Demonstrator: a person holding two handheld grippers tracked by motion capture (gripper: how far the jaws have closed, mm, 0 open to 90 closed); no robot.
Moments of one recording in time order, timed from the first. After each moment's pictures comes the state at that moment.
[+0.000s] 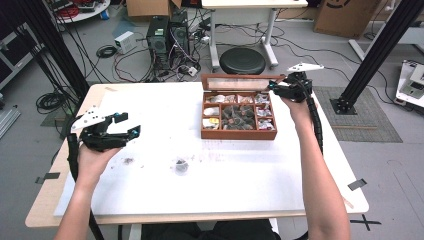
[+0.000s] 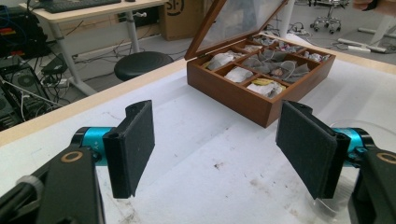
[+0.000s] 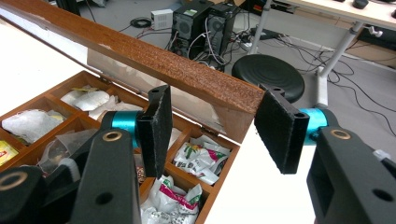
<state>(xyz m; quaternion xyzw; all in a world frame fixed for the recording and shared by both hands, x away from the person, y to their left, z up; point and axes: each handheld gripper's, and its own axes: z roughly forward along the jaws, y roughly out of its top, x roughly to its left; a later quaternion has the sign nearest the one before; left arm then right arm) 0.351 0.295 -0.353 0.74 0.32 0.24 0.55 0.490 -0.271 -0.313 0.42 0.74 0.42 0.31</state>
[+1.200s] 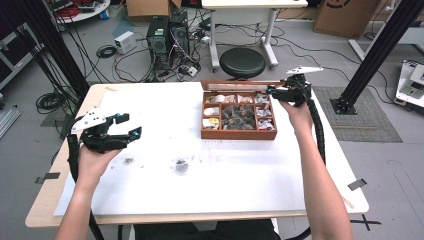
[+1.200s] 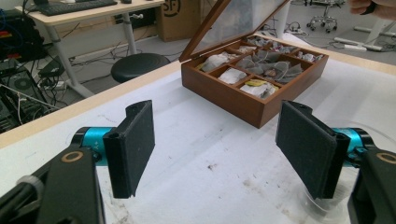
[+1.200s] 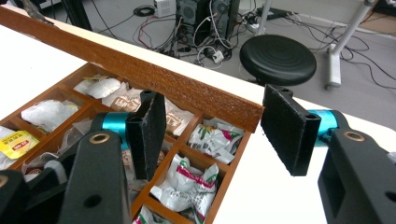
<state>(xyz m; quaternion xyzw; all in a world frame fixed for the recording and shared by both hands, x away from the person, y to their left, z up) 0.346 0.291 -0.351 0.74 0.31 0.23 0.55 0.482 -0.268 -0.317 0.45 0.75 0.41 0.27</state>
